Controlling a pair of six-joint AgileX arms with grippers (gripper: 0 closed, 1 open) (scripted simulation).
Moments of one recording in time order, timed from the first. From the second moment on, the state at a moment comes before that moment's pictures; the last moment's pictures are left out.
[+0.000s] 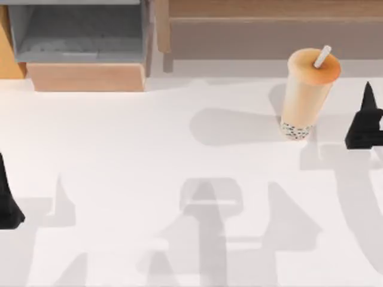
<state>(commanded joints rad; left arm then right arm) 0.00 0.00 0.00 0.00 0.00 0.00 0.37 1.23 0.23 0.99 0.40 -0.01</state>
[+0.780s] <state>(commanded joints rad) 0.00 0.00 0.00 0.00 0.00 0.00 0.62 2.10 0.41 1.68 0.66 0.01</state>
